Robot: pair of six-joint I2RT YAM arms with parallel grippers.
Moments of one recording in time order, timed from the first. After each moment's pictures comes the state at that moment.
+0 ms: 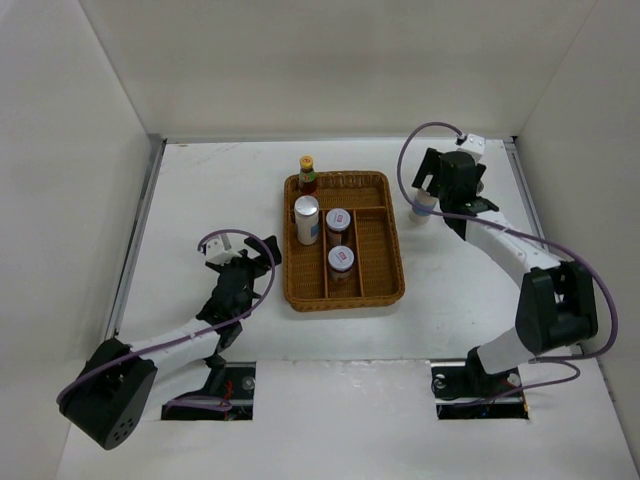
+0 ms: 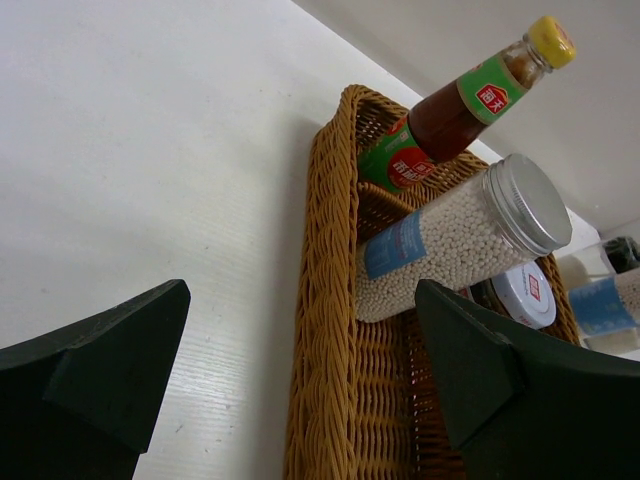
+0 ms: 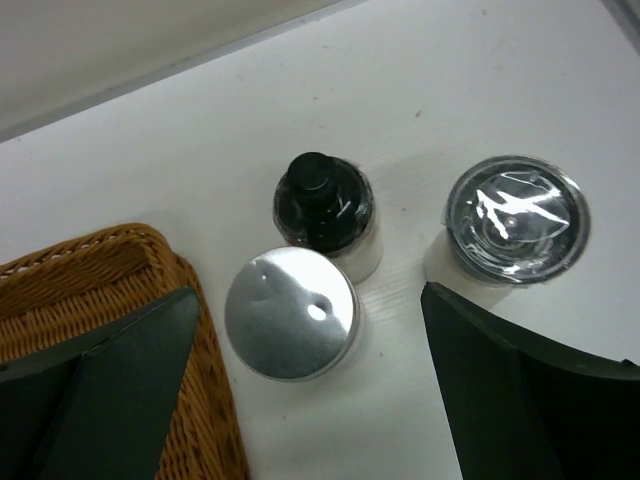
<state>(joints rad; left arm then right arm) -0.56 1.01 0.11 0.80 -0.58 -0.68 0.24 1.50 1.05 0.03 0.43 0.37</state>
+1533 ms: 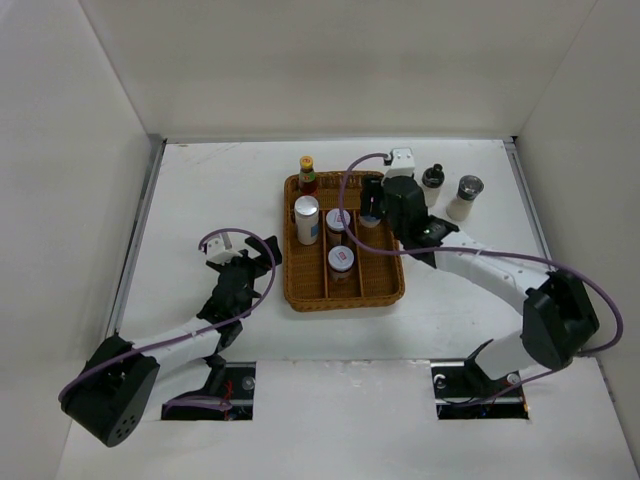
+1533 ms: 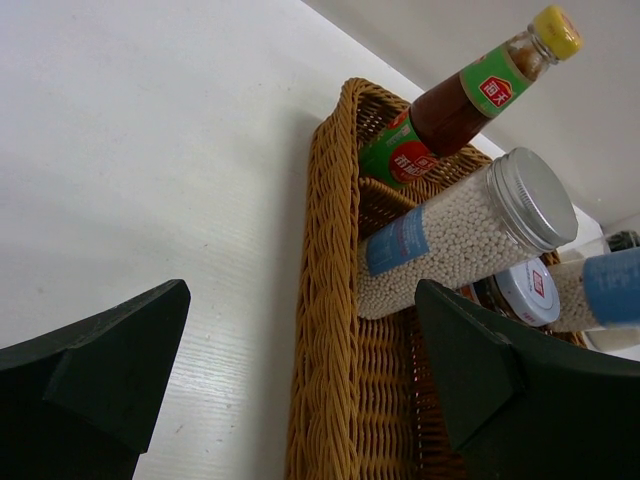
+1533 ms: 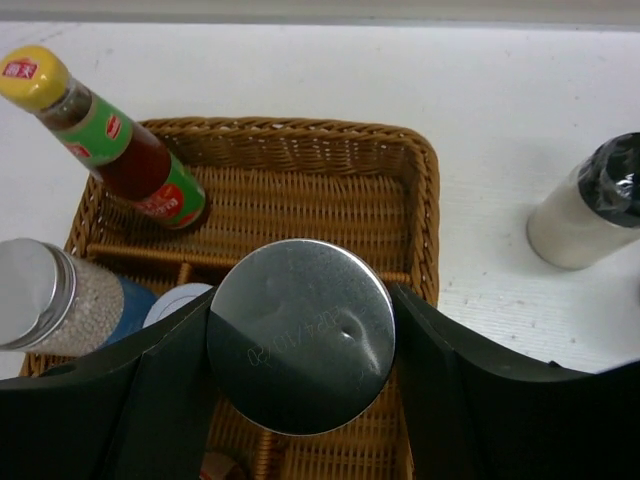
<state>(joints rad) -0.55 1.03 0.11 0.81 -0.55 -0.68 0.64 1.45 1.04 0.10 0.44 0.26</state>
